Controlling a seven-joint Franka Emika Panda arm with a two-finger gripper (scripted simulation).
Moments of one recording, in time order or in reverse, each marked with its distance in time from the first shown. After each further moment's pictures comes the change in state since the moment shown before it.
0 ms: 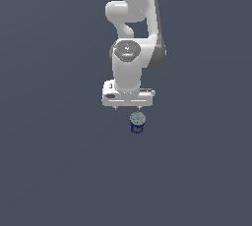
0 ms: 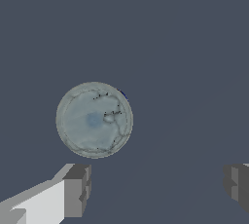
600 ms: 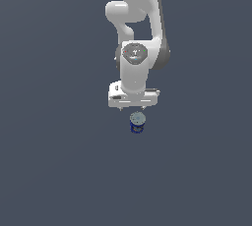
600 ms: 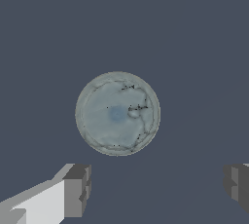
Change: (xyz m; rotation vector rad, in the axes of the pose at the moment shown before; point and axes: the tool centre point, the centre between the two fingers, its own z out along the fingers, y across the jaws) arm -0.005 -0.020 0.011 -0.001 -0.006 -0.056
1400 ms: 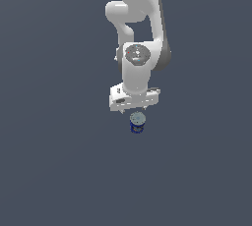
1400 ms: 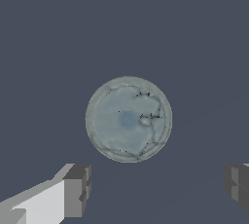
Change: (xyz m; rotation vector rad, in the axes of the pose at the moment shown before) arm 0.007 -0.005 0.002 -0.006 0.013 -0.146
